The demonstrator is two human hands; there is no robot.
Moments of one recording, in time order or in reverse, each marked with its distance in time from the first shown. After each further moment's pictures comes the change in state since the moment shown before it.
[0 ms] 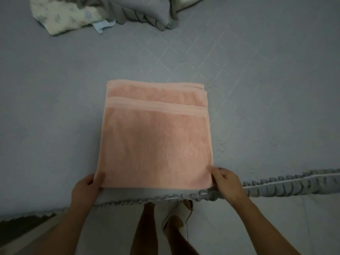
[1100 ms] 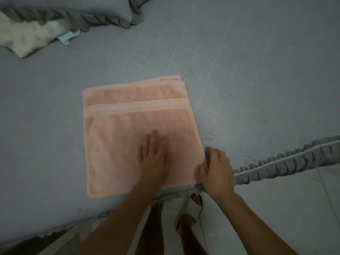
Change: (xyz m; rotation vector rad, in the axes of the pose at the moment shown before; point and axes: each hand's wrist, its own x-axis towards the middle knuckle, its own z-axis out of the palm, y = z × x) left_hand -0.059 0.154 0.158 0.514 0.023 0.844; right_hand -0.012 0.007 0.020 -0.284 0.245 -0.207
